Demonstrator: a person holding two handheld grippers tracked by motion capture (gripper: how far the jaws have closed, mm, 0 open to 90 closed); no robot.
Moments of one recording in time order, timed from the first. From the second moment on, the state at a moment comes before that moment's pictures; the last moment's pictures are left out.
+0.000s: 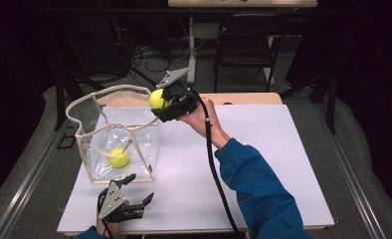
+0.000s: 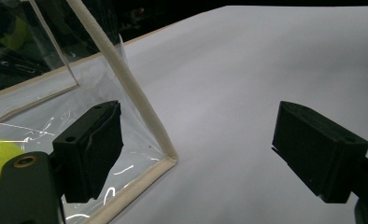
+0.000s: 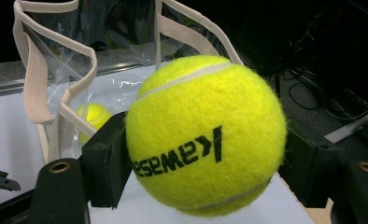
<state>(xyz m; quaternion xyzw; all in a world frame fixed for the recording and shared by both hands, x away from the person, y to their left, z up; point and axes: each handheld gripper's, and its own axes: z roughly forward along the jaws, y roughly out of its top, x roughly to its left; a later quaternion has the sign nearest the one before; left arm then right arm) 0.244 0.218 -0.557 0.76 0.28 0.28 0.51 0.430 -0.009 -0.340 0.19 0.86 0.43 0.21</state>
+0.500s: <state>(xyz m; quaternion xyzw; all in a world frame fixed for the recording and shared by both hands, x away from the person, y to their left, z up) 0.243 0.217 -0.557 0.76 0.28 0.27 0.52 0.433 0.004 -0.334 0.18 0.86 0.42 0.20</state>
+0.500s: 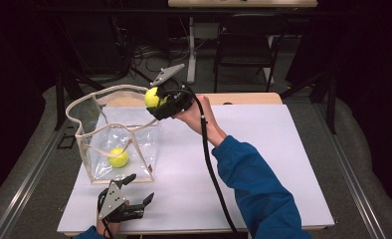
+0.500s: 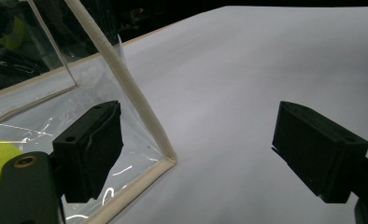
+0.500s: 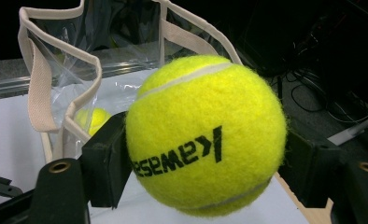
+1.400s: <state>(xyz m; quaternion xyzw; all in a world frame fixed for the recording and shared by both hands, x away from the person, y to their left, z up) 0.242 0.217 -0.557 0.76 0.28 0.28 0.52 0.435 0.024 -0.339 0.17 0.87 0.41 0.20</state>
